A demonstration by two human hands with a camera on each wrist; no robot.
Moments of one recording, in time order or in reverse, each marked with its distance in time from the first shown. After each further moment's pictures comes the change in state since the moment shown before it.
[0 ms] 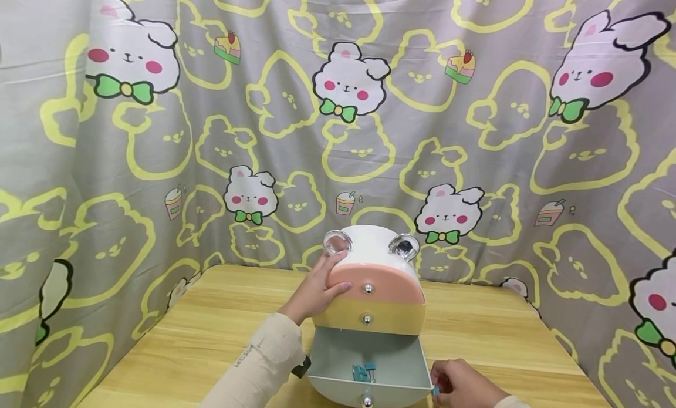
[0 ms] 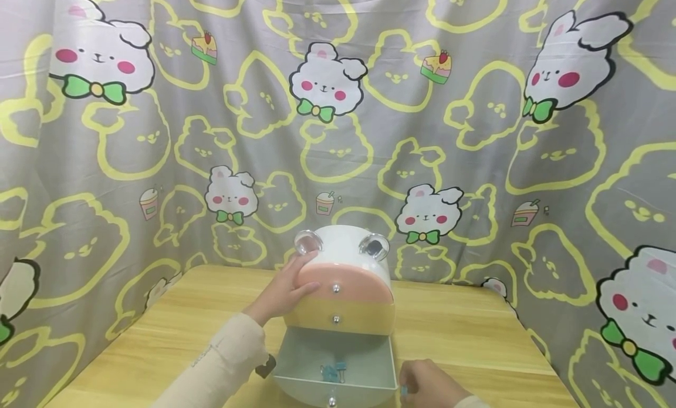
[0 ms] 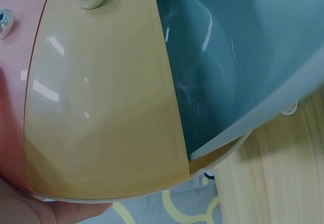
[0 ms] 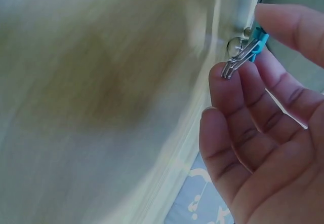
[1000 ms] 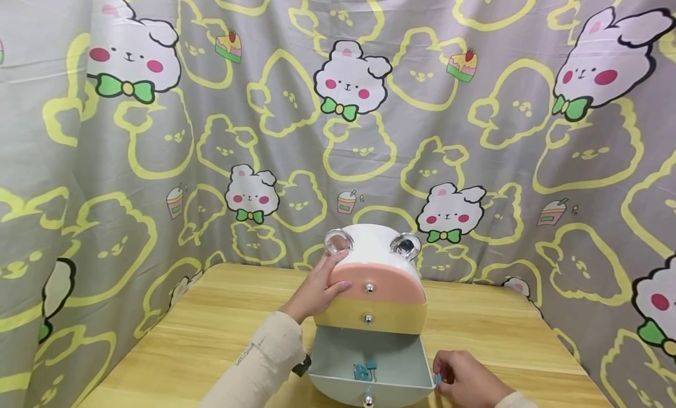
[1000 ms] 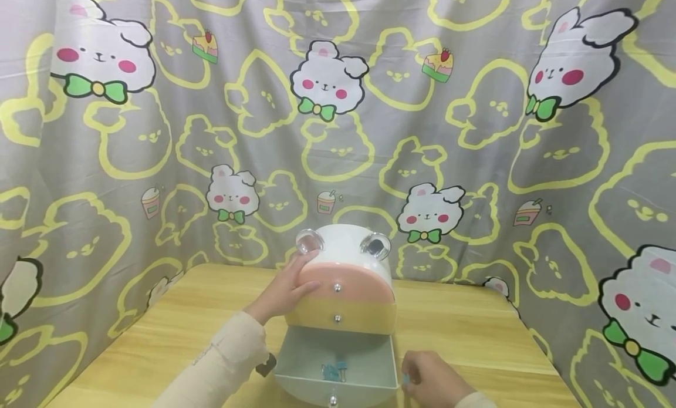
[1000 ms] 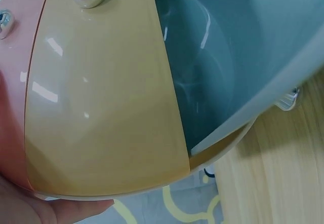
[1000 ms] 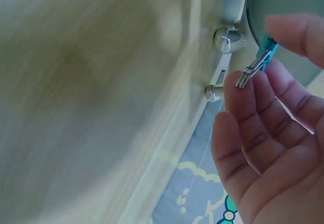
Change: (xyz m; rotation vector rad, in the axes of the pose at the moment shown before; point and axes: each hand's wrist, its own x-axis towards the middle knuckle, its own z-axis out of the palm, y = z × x) left_hand 0.000 0.000 -0.001 0.013 -0.024 0.013; right_hand -0.001 -0.010 -0.009 -0.111 0.112 -0.085
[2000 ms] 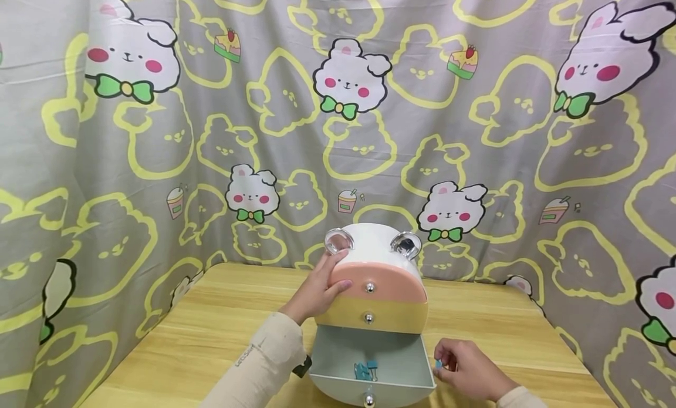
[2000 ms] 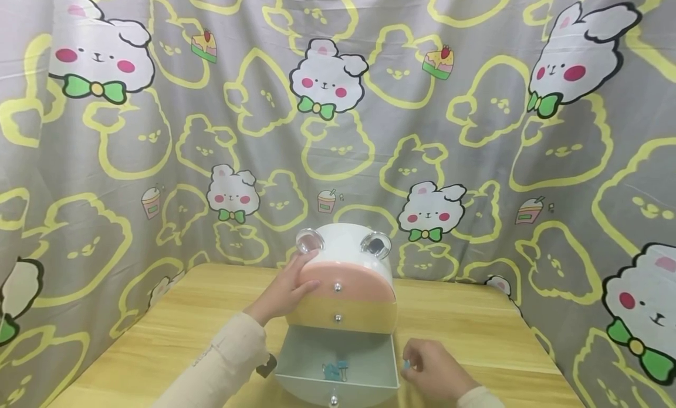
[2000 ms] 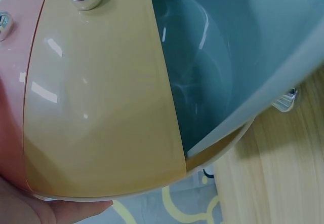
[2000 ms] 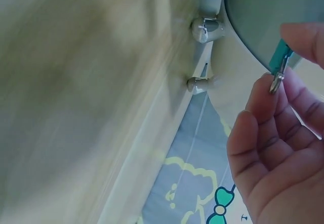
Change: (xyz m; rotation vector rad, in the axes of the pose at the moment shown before) left_hand 0.001 -0.002 0.002 0.012 -0.006 -0.002; right_hand 0.002 -0.006 -0.009 -0.029 0.159 -0.080
